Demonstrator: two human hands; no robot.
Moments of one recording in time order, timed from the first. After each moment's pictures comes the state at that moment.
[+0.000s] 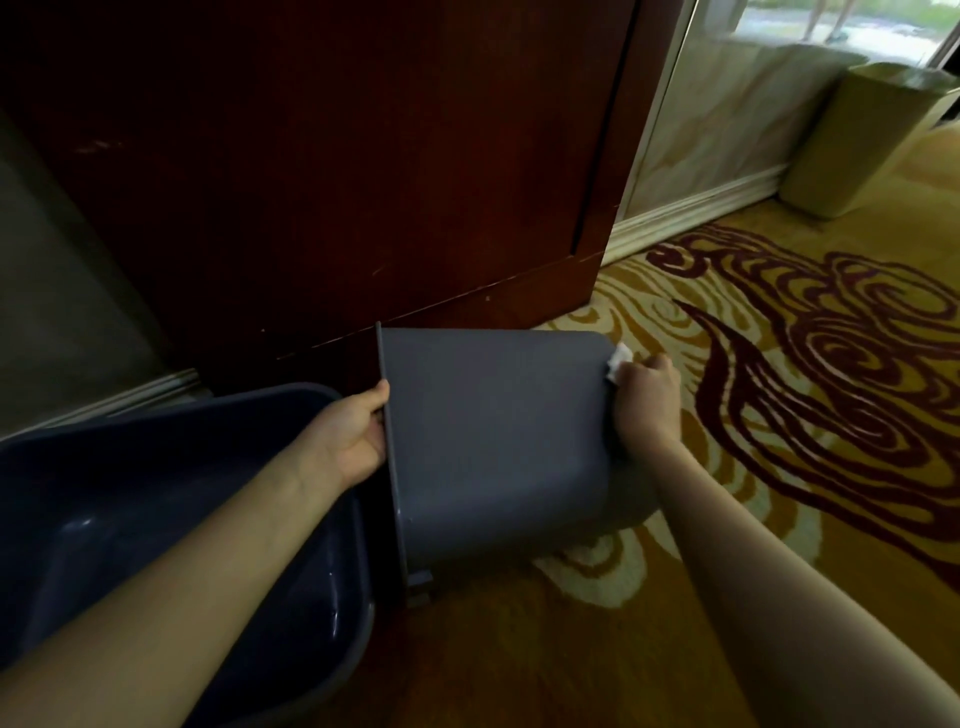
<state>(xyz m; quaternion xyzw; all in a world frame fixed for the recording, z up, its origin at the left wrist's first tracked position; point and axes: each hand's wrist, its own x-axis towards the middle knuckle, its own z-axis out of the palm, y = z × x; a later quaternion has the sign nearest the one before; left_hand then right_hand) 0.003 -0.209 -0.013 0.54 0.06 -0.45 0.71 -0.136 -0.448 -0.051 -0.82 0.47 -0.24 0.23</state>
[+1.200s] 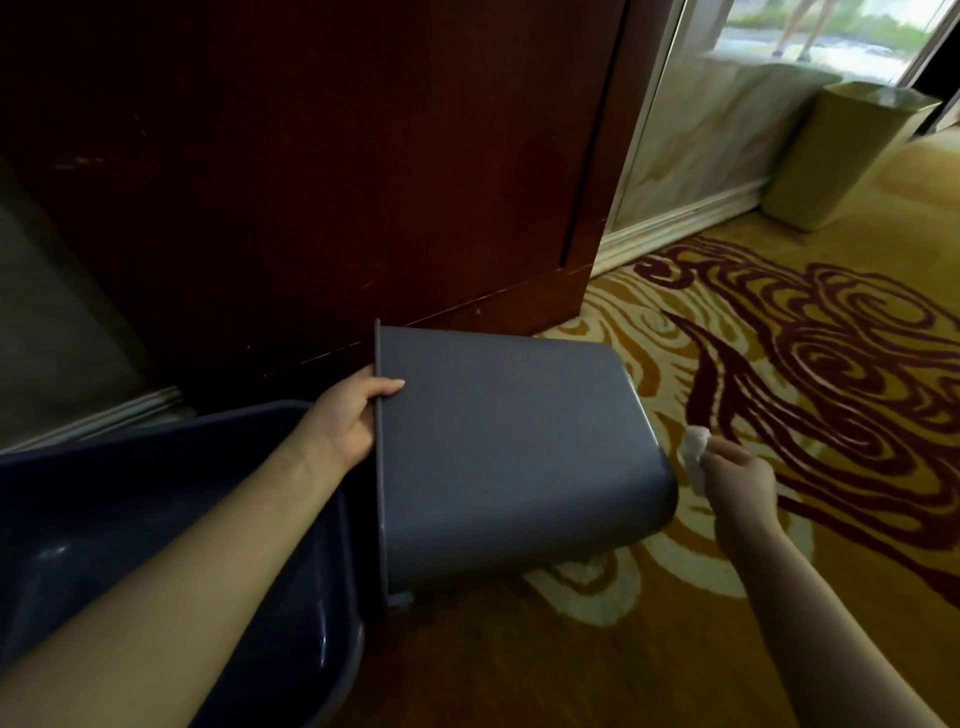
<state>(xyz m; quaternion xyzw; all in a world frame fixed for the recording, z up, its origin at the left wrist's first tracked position) 0.030 -0.230 -0.013 0.56 -0.03 -0.40 0.72 -0.223 -0.442 -0.046 -0.58 0.60 -0.28 0.47</state>
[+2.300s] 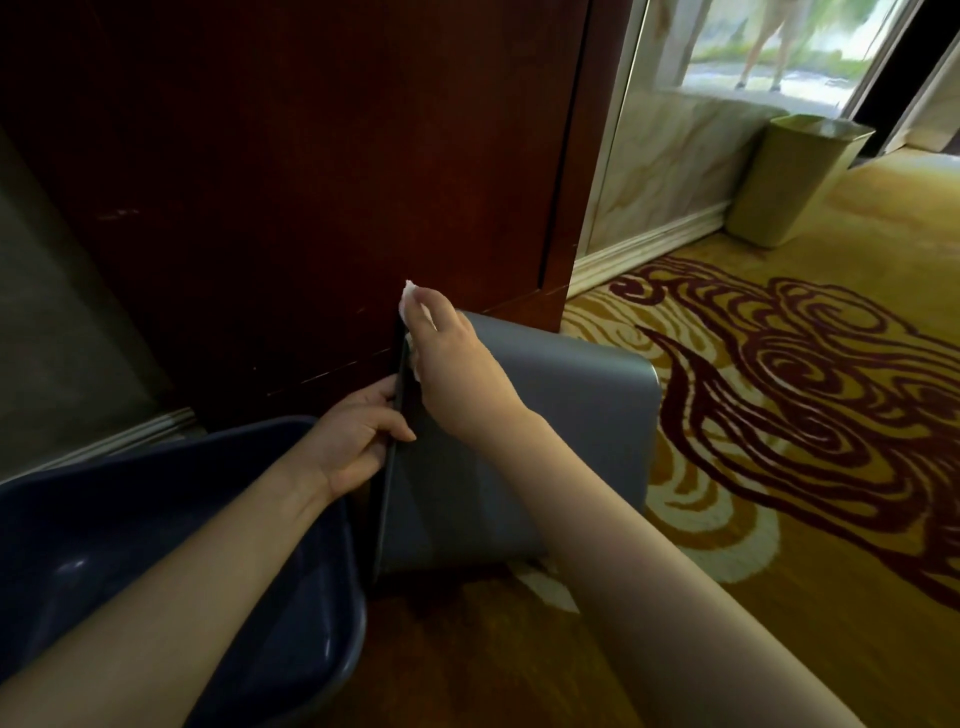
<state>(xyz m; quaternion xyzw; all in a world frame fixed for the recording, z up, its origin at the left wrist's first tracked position) -0.009 -0.202 0.018 0.56 -0.24 -0.45 0.66 -0.087 -0.308 0.070 -0.96 0.09 -0.20 0.16</state>
